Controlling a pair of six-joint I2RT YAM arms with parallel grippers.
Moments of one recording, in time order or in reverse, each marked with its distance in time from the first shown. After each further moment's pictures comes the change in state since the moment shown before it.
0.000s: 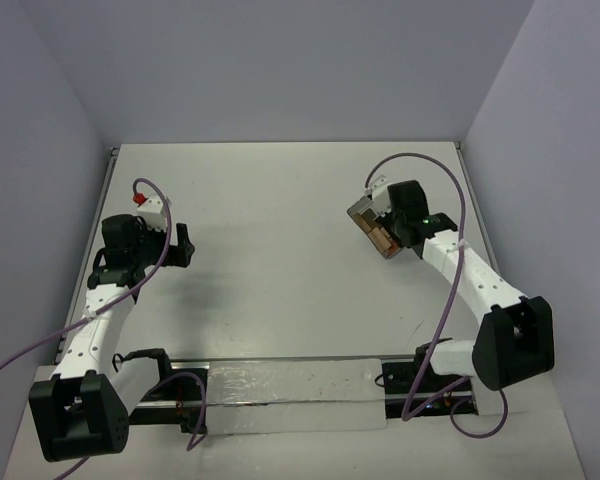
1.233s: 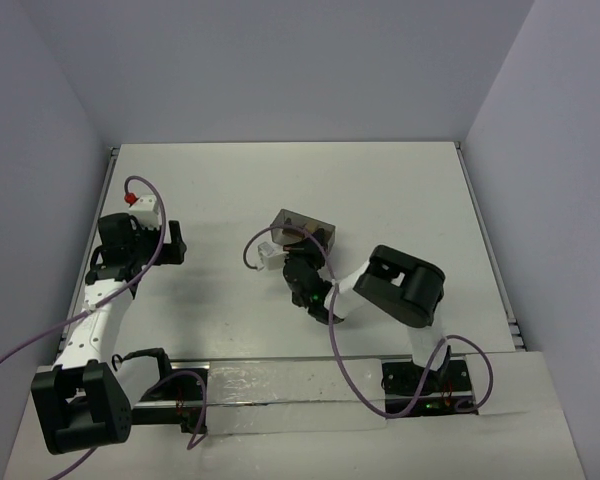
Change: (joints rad) left arm 0.044 0.042 0.010 -0.001 -0.068 -0.026; right arm 0.753 0.653 -0.232 1.543 0.828 -0.875
